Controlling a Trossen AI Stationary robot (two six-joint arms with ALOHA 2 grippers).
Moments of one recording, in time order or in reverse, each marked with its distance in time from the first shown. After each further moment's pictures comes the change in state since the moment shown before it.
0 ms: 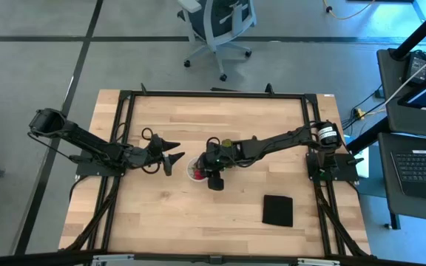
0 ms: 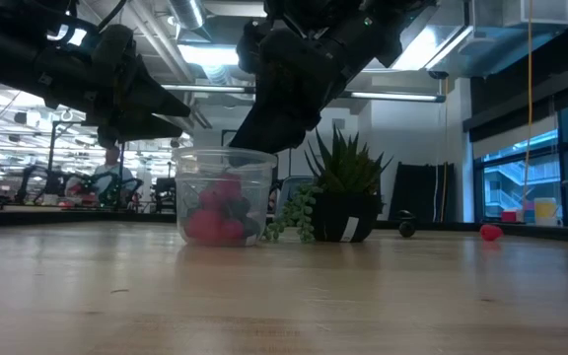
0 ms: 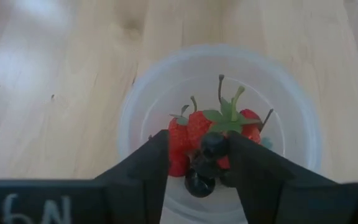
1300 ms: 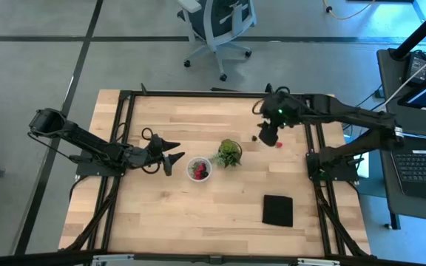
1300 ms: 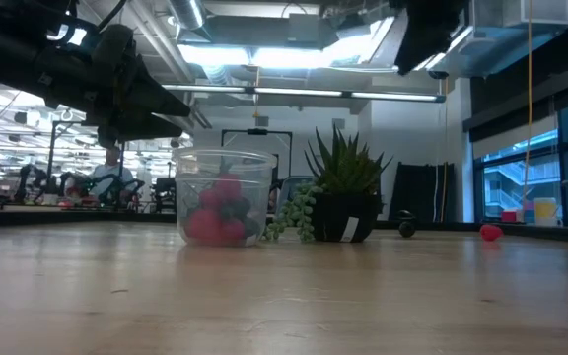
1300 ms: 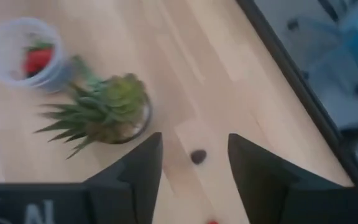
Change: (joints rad) left arm 0.000 0.000 0.000 0.002 0.000 -0.001; right arm -0.271 -0.707 -0.001 -0.874 0.231 0.116
